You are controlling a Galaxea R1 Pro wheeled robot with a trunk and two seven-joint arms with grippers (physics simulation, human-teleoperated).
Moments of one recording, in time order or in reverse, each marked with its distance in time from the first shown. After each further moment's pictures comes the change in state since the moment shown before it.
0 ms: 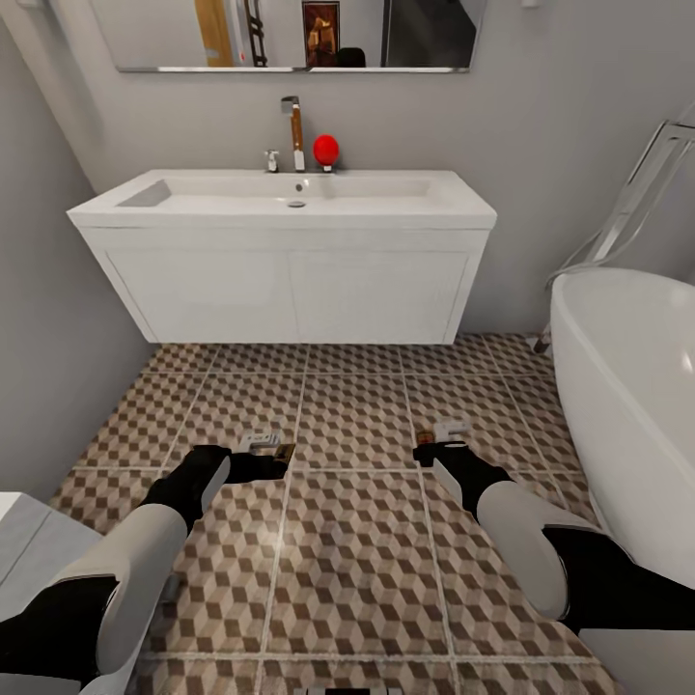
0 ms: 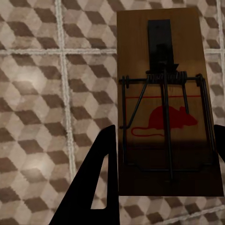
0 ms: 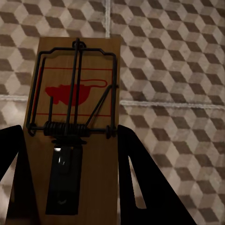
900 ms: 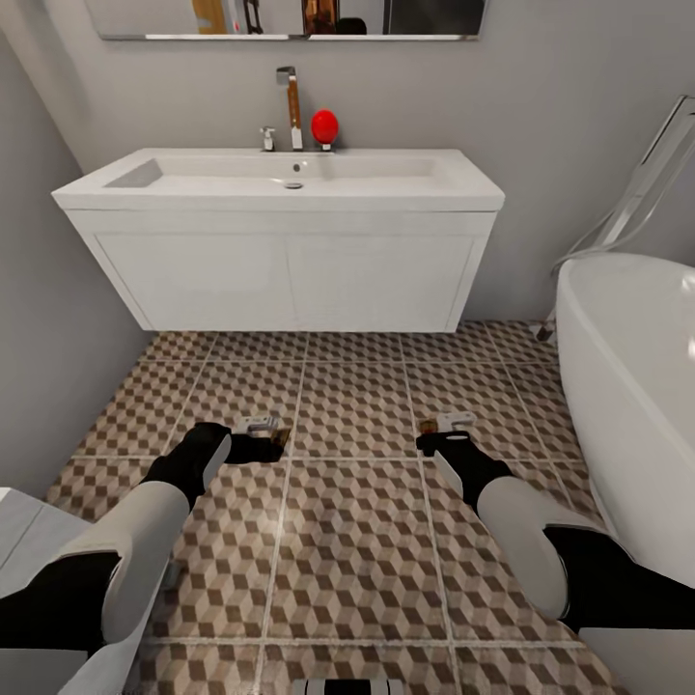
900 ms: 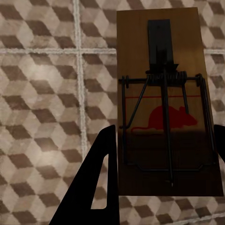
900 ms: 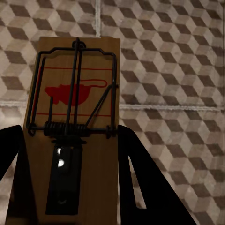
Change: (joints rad) left arm -0.073 -0.002 0.001 0.000 -0.003 0.072 0.067; right arm -0.003 0.000 0.001 -0.055 0.002 0.004 -0.030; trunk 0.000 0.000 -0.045
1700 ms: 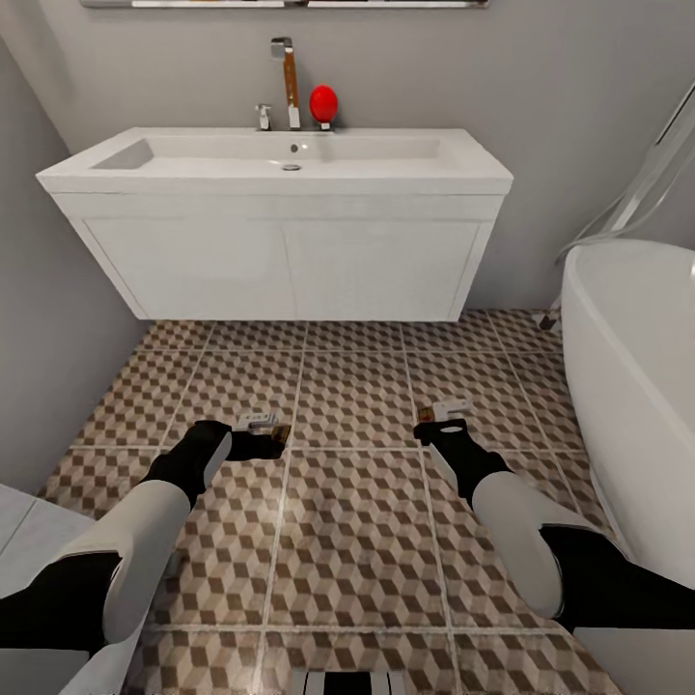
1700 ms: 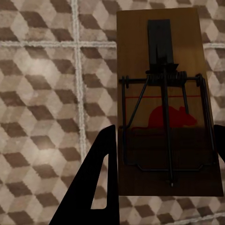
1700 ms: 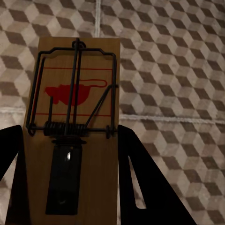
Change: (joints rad) left arm 0.000 -0.005 0.000 -0.017 -0.001 -0.005 -0.001; right arm -0.005 0.021 -0.001 -0.053 0.062 -0.002 -0.021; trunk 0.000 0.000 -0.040
